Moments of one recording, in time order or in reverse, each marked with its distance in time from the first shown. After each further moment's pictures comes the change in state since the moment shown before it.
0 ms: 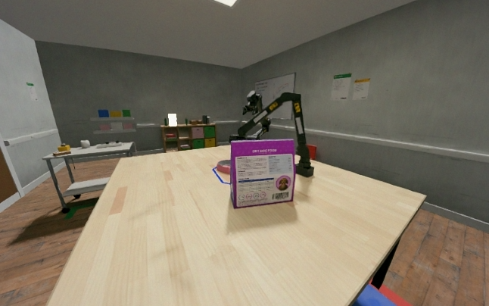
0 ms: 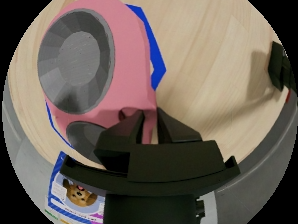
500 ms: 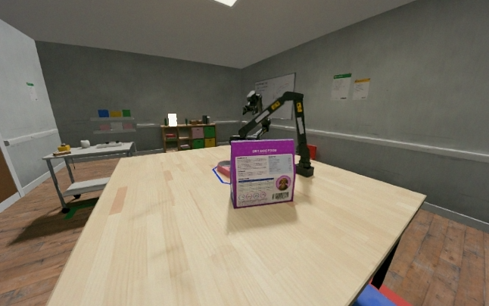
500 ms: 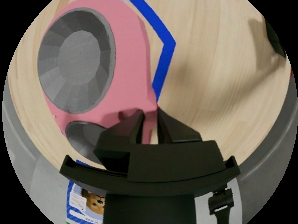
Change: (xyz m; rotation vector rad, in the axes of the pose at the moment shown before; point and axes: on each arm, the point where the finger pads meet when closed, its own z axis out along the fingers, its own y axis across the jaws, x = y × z) left arm 0.031 0.027 0.000 0.001 0.000 0.207; right arm 0.000 0.000 0.000 0.000 0.000 0.000
